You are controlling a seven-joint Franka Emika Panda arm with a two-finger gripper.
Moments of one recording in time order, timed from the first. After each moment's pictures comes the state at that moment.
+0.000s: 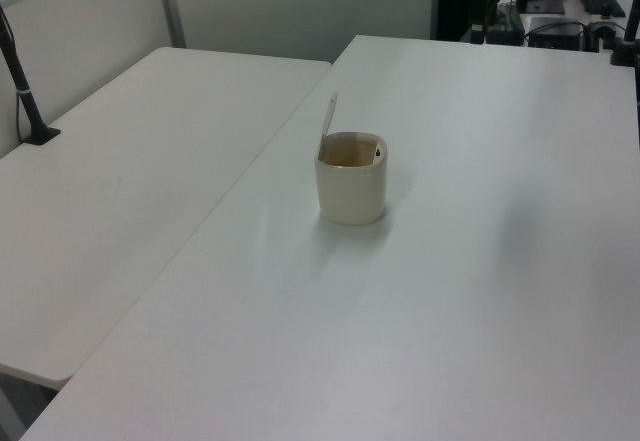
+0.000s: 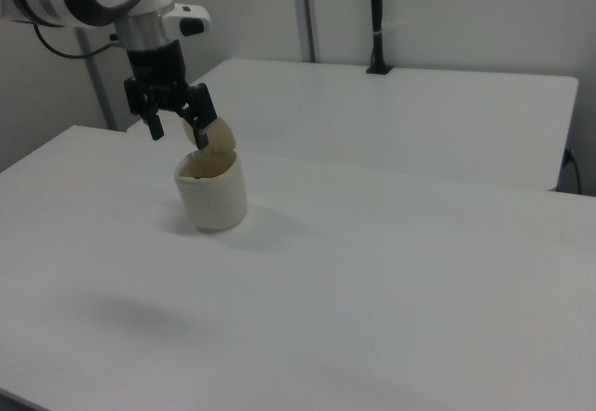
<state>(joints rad) 0.00 -0.03 0.00 -1.65 -0.01 1.64 -0.02</state>
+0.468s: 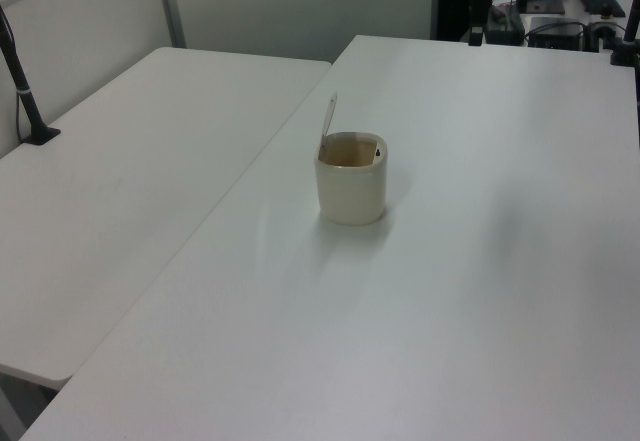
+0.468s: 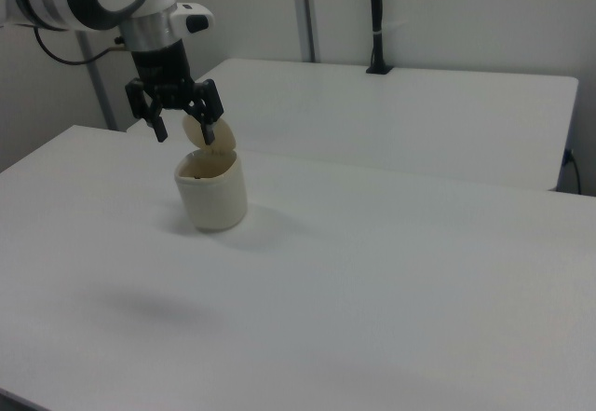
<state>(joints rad) 0.01 -0.02 0.00 -1.65 -0.01 1.70 -0.21</state>
